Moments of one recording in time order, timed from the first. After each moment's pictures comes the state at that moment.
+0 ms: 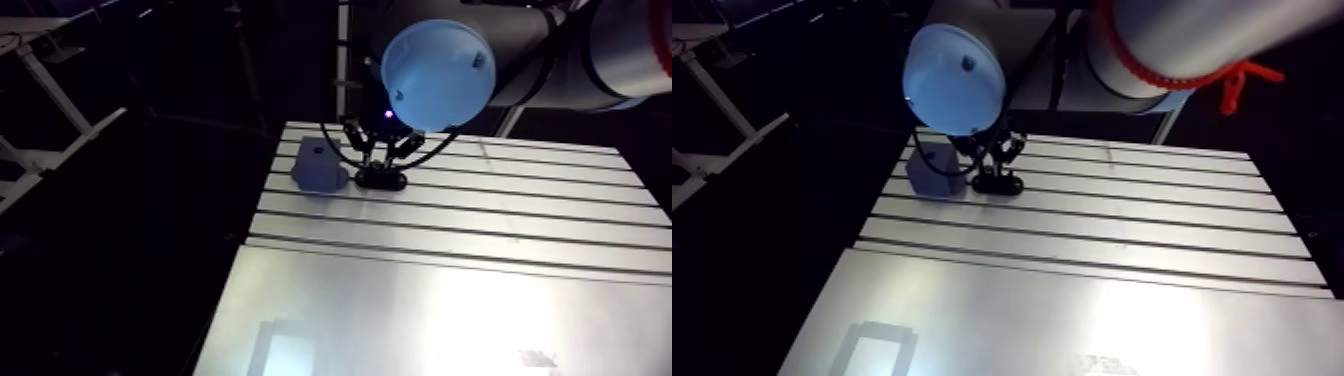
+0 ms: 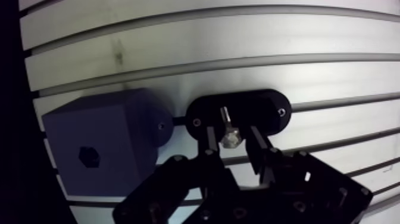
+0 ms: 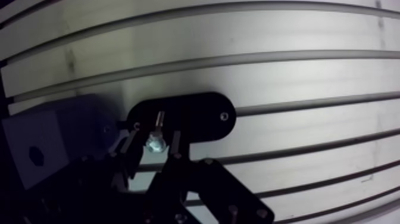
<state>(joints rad) 0.09 -1.17 1.91 -2.41 -1.56 -1.37</state>
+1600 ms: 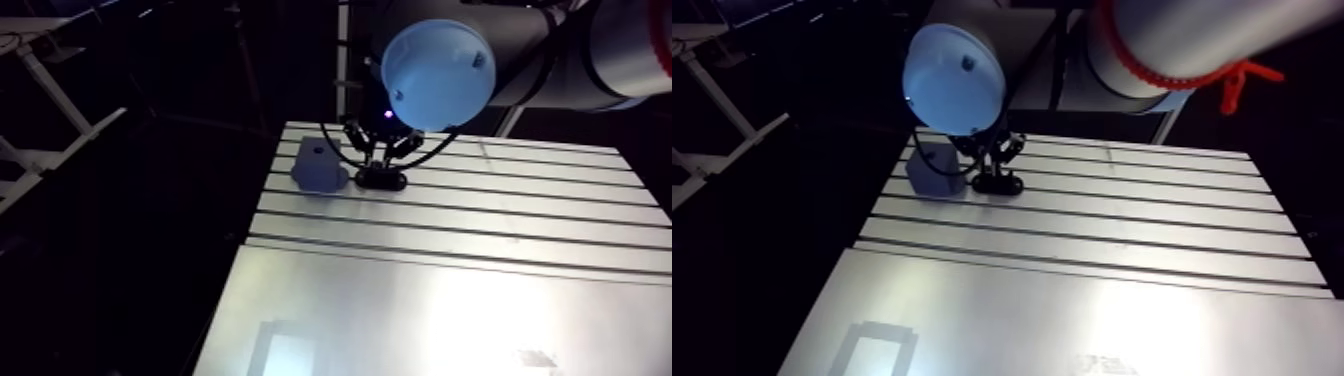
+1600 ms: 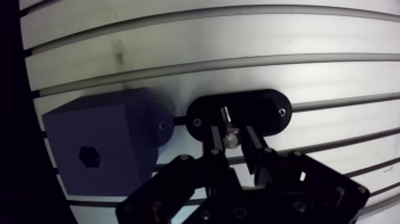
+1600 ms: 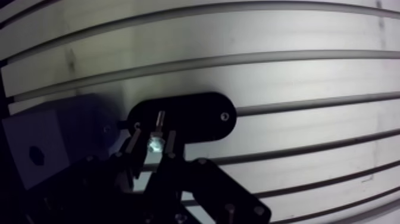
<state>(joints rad) 0.09 -1.17 1.91 -2.41 -1.56 -1.37</state>
